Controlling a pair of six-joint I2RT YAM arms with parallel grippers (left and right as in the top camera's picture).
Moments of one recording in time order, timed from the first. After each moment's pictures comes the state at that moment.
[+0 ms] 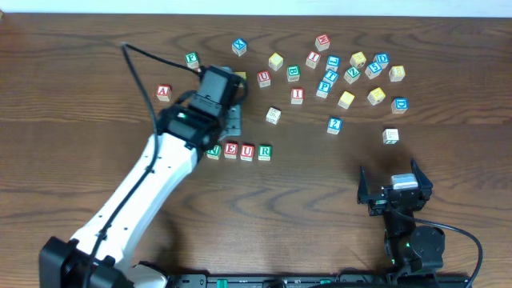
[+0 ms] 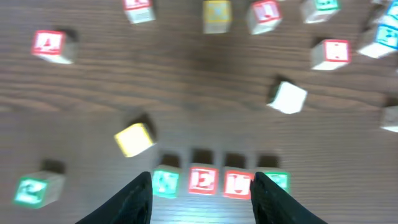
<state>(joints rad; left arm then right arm) -0.44 1.50 1.27 -0.78 -0.17 -0.40 0.09 0.01 0.01 -0.07 0.02 -0.18</state>
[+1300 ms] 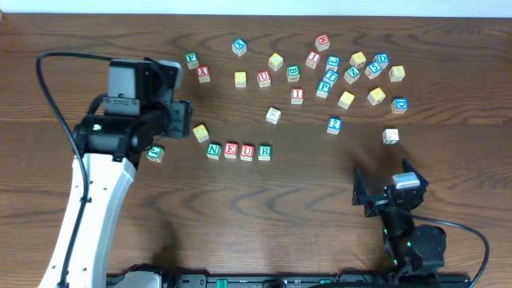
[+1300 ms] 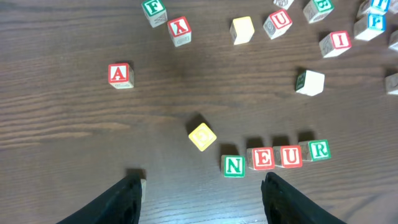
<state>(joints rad) -0.09 1.33 1.27 -0.87 0.14 0.06 0.09 0.06 0.04 -0.07 -0.08 -0.05</state>
